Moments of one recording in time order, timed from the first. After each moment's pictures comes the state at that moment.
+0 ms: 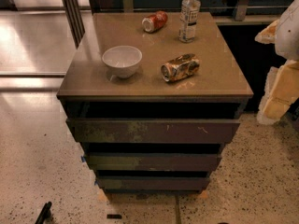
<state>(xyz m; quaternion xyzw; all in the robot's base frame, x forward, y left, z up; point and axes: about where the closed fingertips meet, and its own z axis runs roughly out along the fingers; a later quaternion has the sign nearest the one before) 0.438 -0.217 0.977 -0.60 0.78 -0.03 0.16</state>
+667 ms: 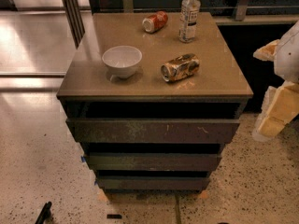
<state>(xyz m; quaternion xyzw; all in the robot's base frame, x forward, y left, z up) 0.424 -0.212 0.950 -0.59 0.78 -0.01 0.18</state>
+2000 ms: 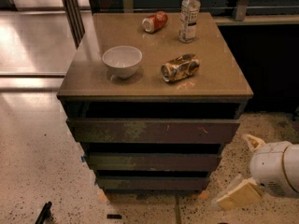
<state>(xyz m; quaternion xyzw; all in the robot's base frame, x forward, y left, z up) 0.357 -0.194 0.774 -0.44 0.84 0.10 0.29</state>
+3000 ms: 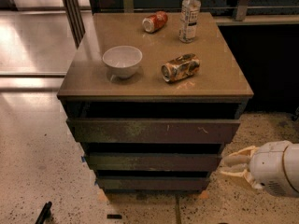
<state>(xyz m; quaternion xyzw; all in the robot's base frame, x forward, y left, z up) 0.358 -0.193 0.775 -0.44 0.84 0.10 0.29</state>
